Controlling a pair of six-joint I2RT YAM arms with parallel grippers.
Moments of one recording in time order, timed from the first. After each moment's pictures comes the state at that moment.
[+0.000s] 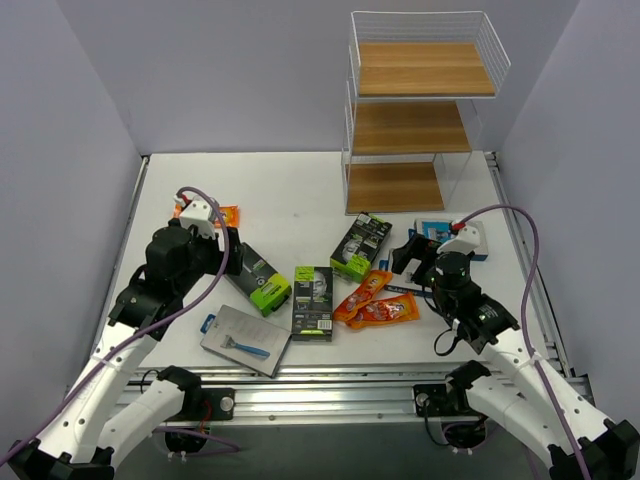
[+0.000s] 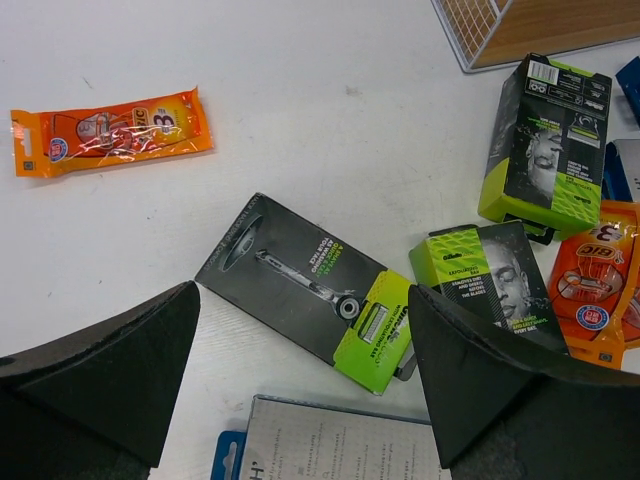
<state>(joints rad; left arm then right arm) -0.40 0.82 0.89 -0.46 -0.10 -0.15 0.49 0.74 0.58 -0.24 0.38 0.58</state>
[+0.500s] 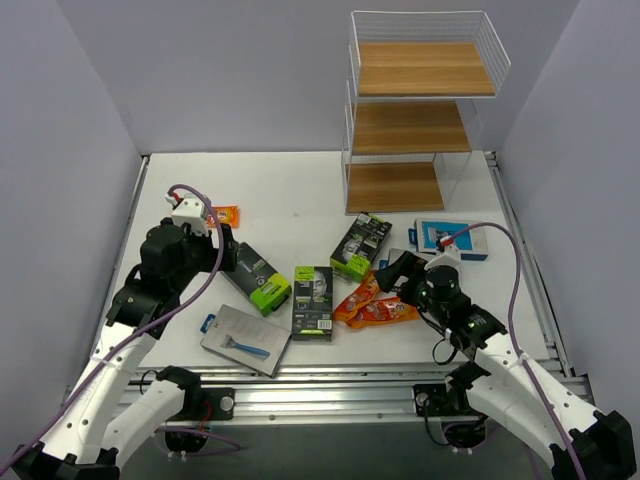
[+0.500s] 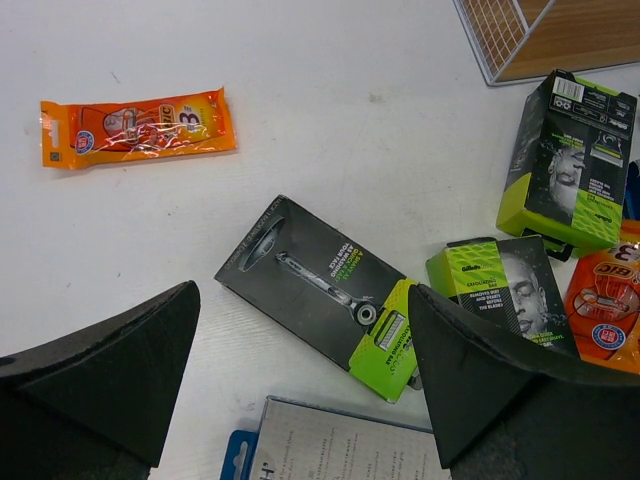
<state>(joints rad) -0.36 0.81 0.89 -0.46 -0.10 -0.16 0.51 0.72 0.41 -0.15 0.13 0.81</state>
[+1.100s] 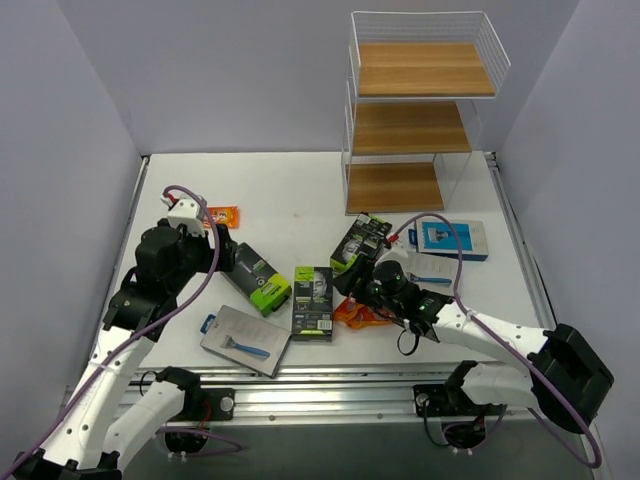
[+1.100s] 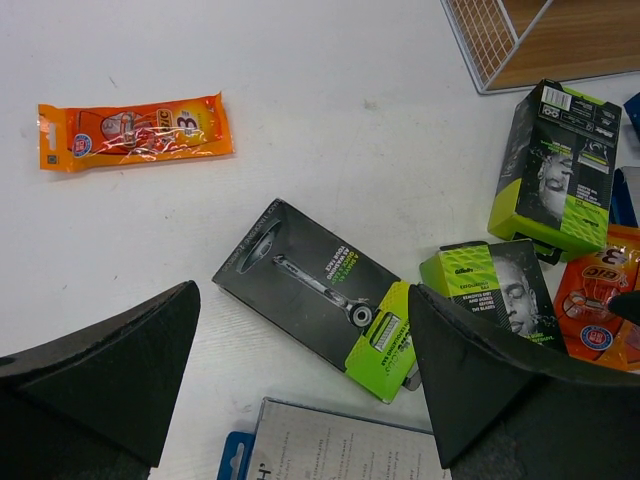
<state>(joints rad) -0.32 0.80 0.89 -0.46 -0.06 -0.17 0.78 1.14 0.49 0.11 0.15 0.96</state>
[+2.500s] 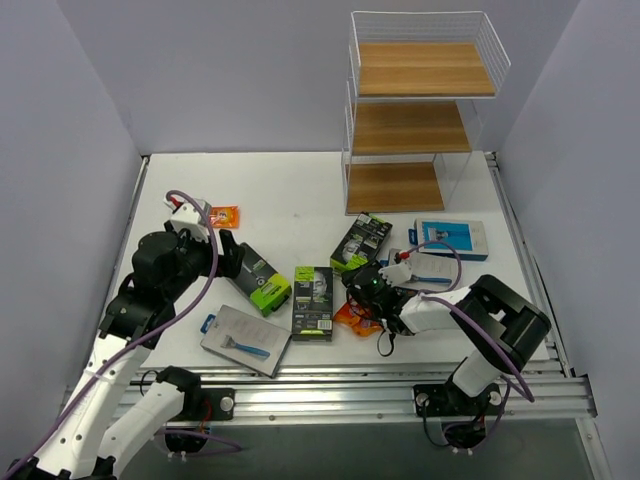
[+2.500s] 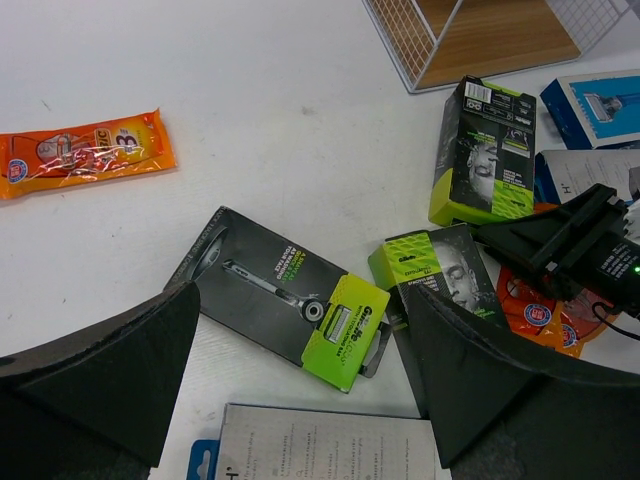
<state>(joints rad) -0.36 0.75 0.89 -0.46 0.03 -0.18 0.78 1.57 0.45 0.44 0.48 1.42</state>
